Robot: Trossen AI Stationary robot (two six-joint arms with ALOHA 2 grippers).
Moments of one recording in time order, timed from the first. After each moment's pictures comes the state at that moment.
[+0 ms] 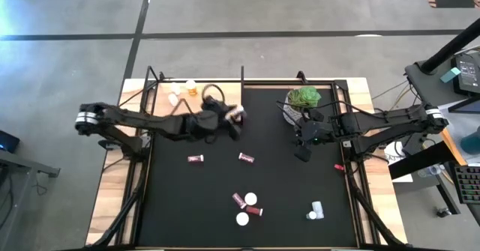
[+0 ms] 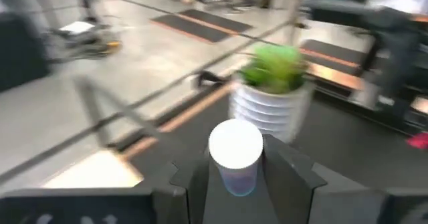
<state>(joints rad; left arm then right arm) 0.01 1.42 0.98 0.13 -0.67 -0.27 0.09 1.11 0.91 -0.81 0.29 0.38</state>
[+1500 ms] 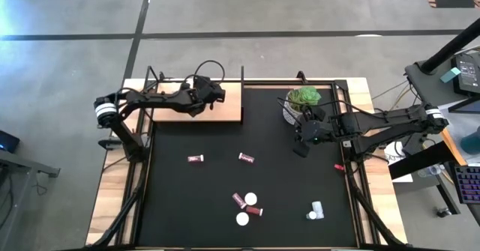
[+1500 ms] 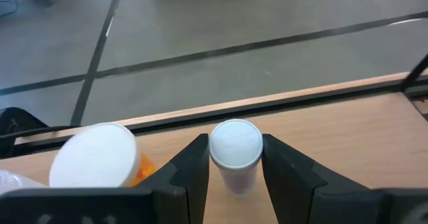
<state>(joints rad) 0.47 1.62 0.95 -0.16 -0.82 -0.62 0.09 1.11 0.91 -0.80 0.42 0.40</state>
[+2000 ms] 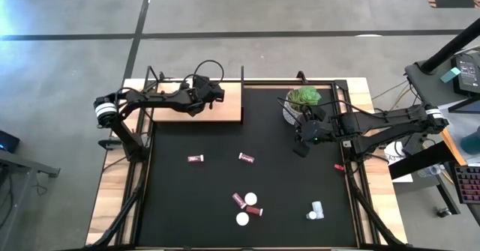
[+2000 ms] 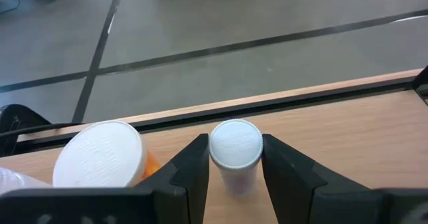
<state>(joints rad) 0.48 1.62 0.94 -0.16 -0.81 -0.62 0.09 1.11 0.91 -0.80 0.42 0.40</state>
